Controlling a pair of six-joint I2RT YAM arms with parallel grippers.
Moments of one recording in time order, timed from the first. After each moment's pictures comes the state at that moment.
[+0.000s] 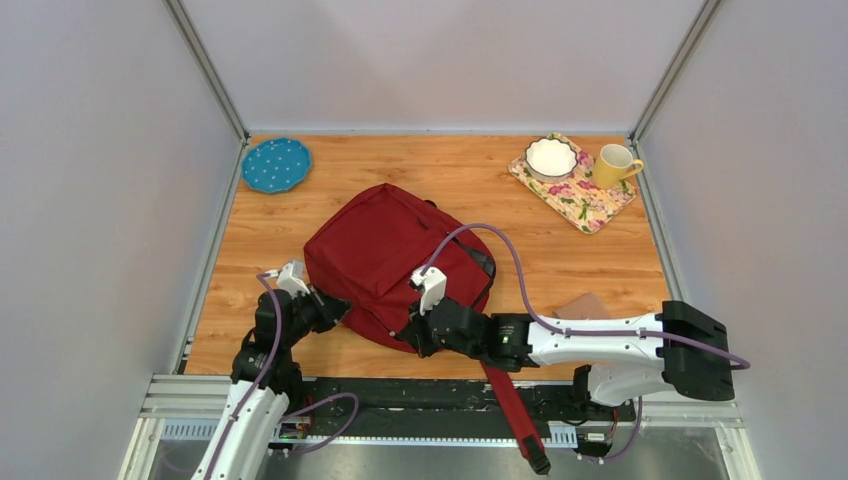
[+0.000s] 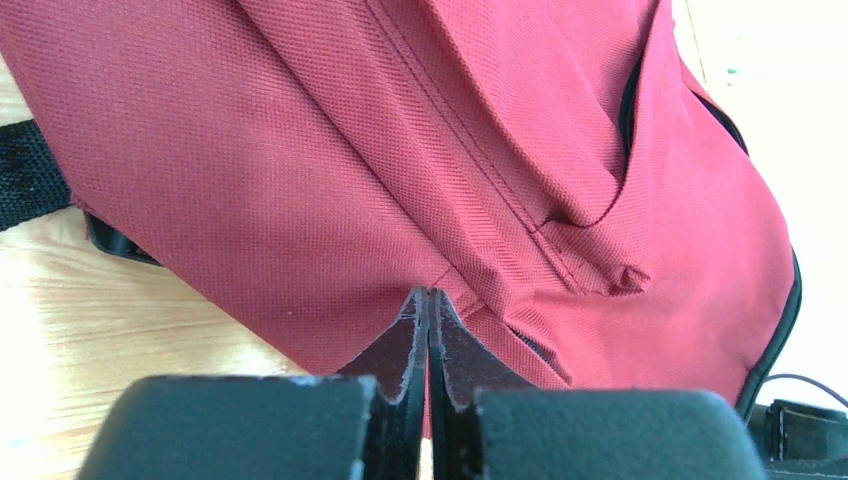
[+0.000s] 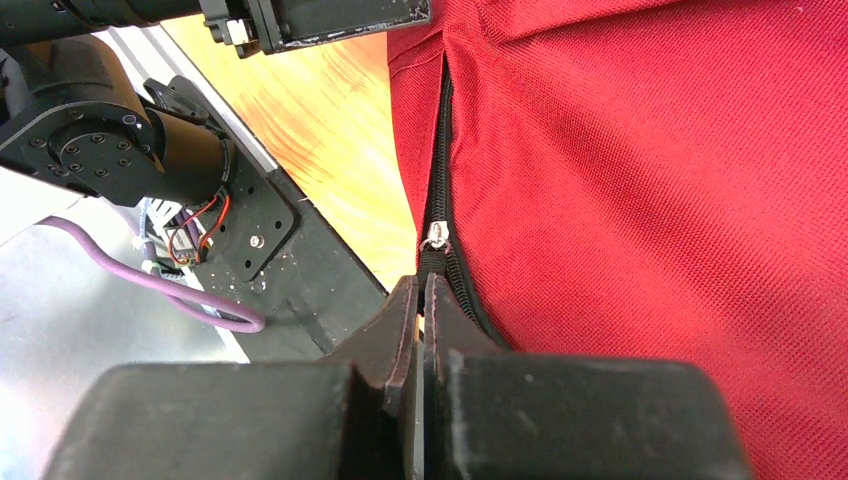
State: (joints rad) left arm -0.16 0.24 0.11 -0.35 0.32 -0.70; right arm 1.36 1.31 0.75 0.02 0.26 0.66
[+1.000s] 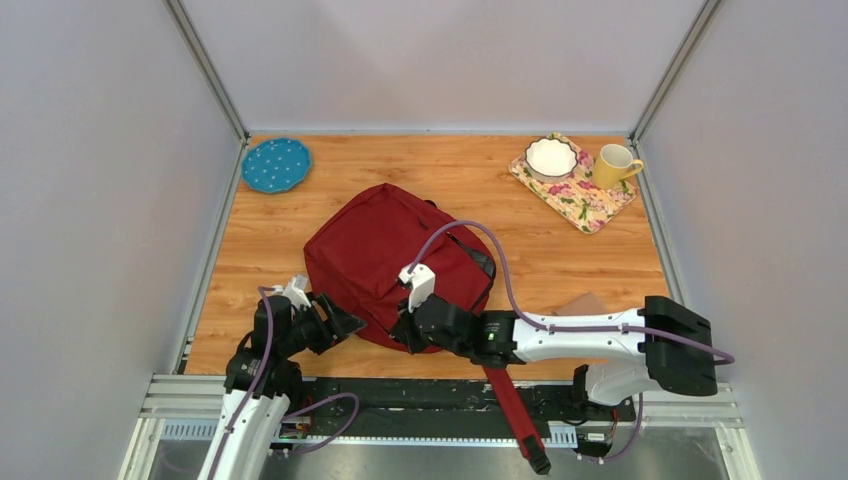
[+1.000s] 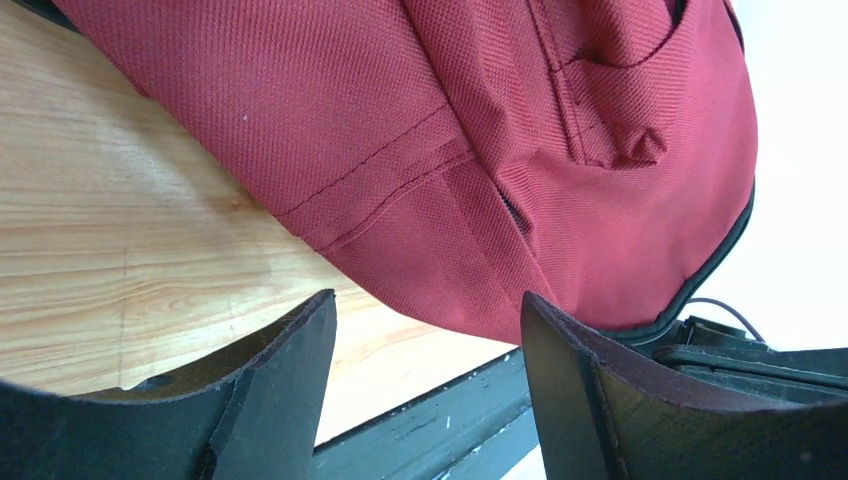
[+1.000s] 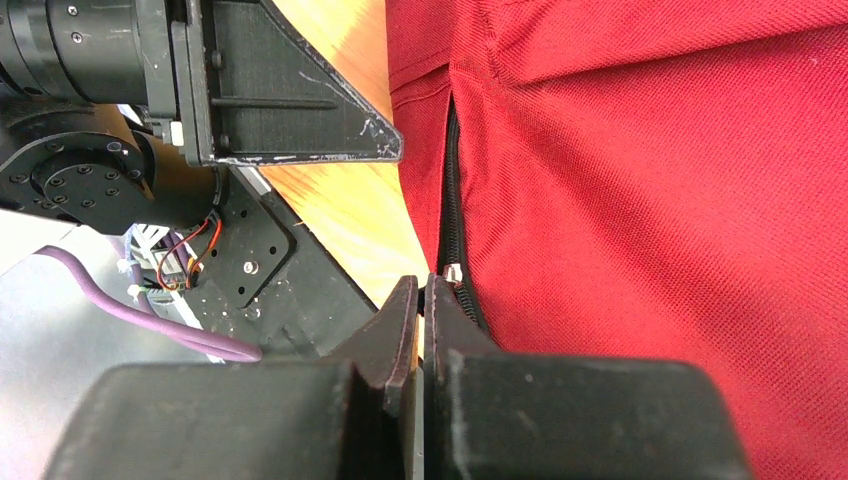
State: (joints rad) left arm -0.16 0.15 0.18 -0.71 0.47 -0.82; right arm 1.36 1.39 0.82 0.02 0.29 0.64
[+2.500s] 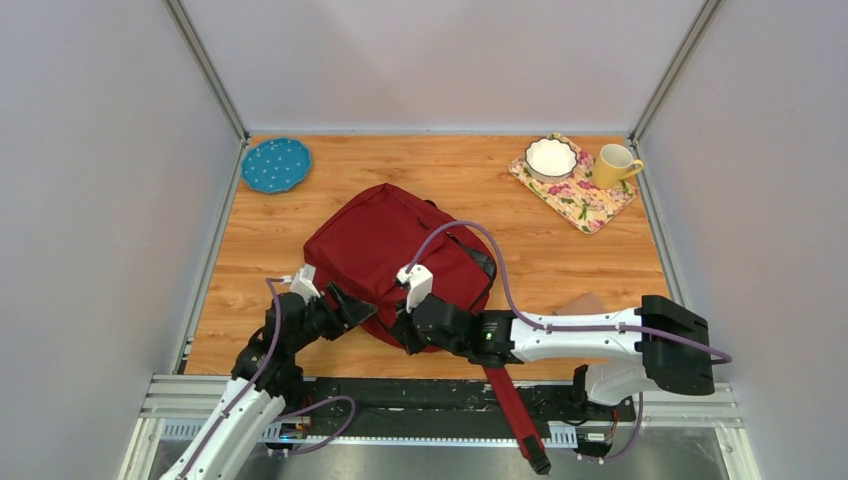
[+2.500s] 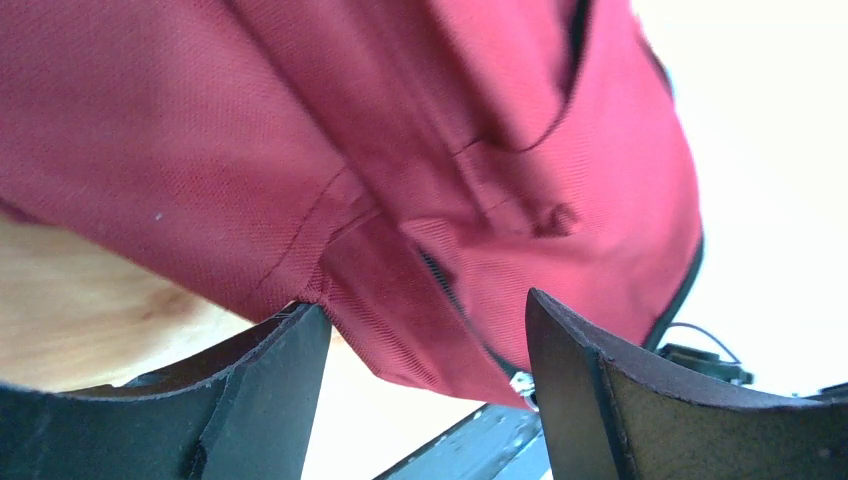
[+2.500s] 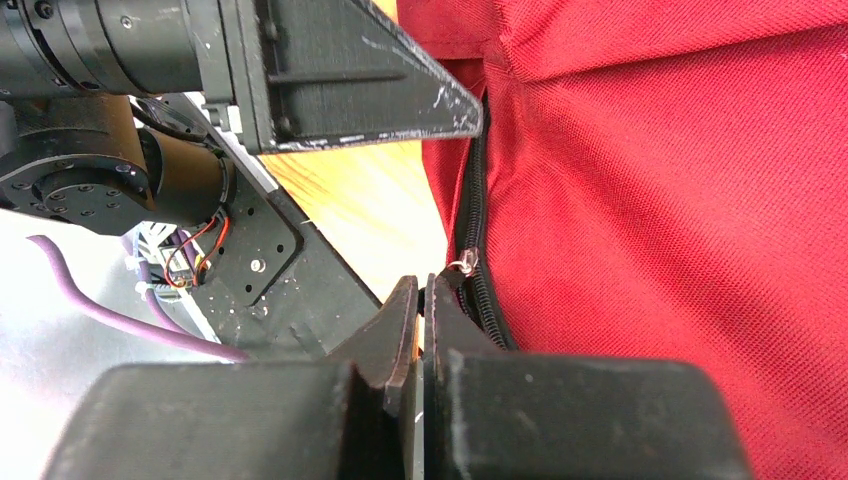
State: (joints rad) left arm -0.37 0.27 0.12 -0.38 0.28 -0.94; right arm 1.36 1.41 0.84 0.02 0.27 0.64
